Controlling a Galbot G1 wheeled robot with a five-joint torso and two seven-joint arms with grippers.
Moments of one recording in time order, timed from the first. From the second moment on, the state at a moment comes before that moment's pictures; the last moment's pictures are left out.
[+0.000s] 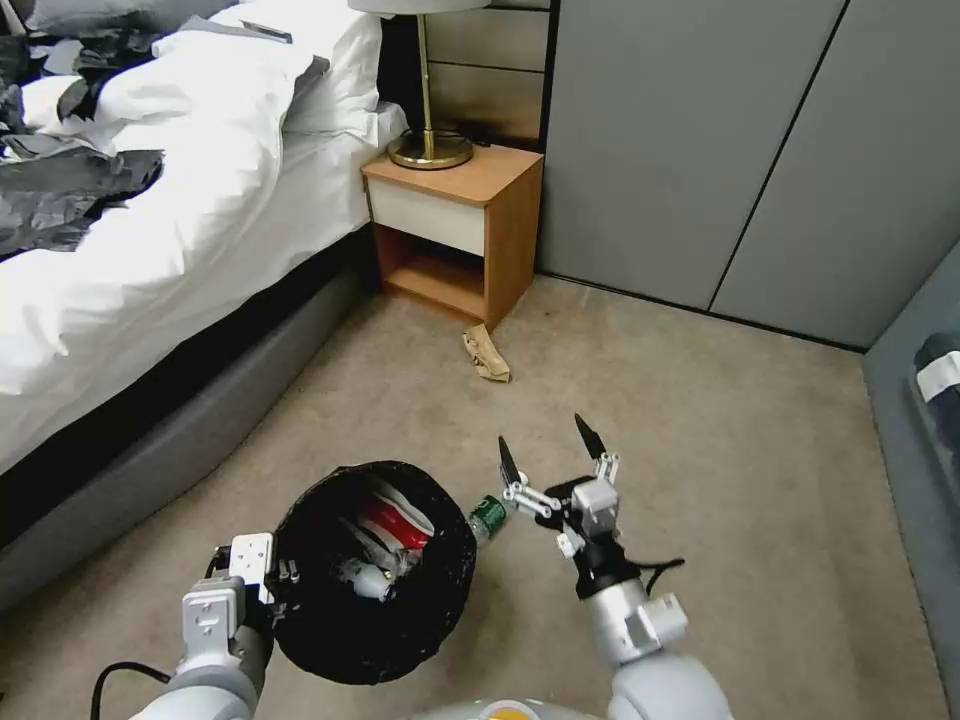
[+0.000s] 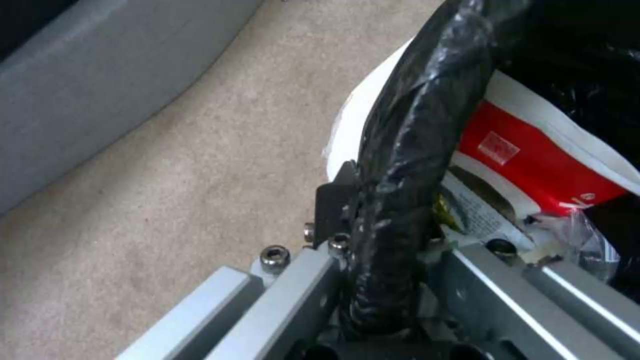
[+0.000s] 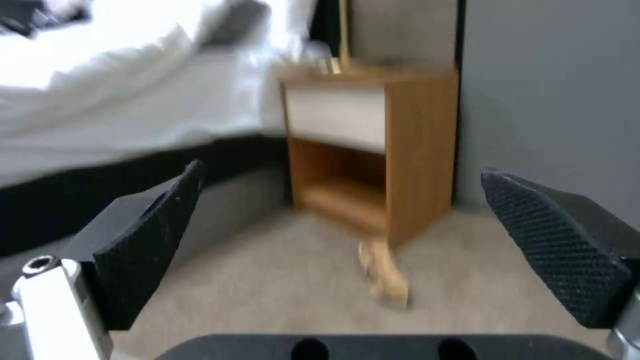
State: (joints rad) left arm 1.88 -1.37 -0.61 -2.41 -0.27 0.68 -0.31; right arm -1.48 1.29 0.06 2.08 0.14 0.06 0.24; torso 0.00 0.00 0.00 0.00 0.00
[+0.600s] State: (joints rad) left arm 1.90 -1.40 -0.61 -2.40 -0.24 0.68 -0.31; right arm -1.08 1.38 -0.03 1.73 0.62 -0.53 0.48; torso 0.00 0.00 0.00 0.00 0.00
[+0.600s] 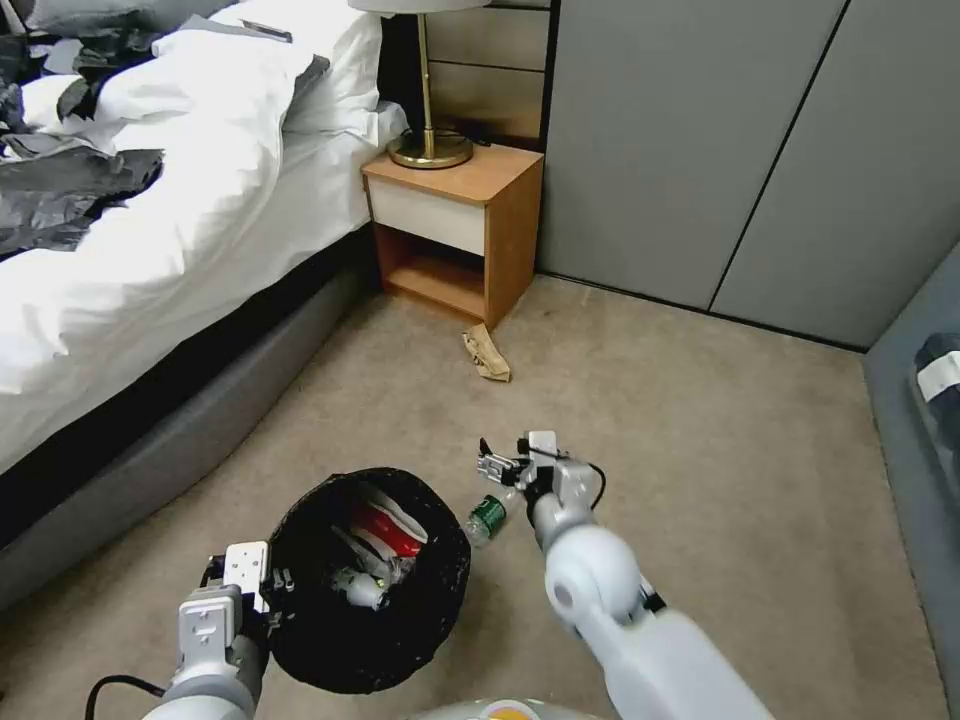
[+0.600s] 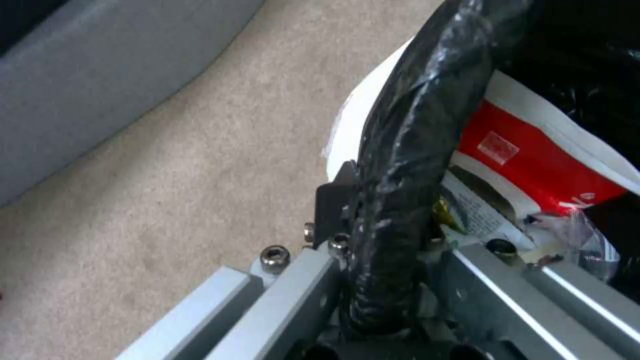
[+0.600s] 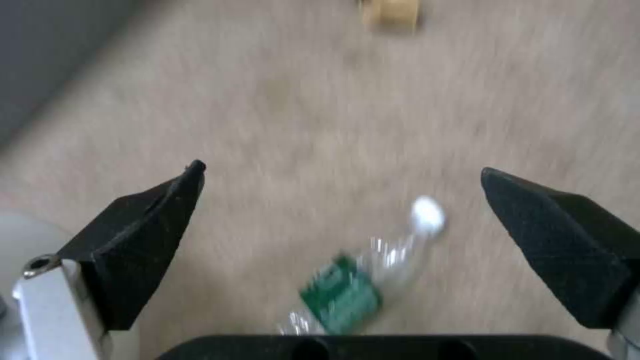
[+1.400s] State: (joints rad) left arm 1.91 -1.42 -0.61 -2.39 -0.22 0.68 -0.31; right arm -1.01 1.61 0.05 1.25 0.53 -0.51 0.38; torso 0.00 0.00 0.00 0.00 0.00
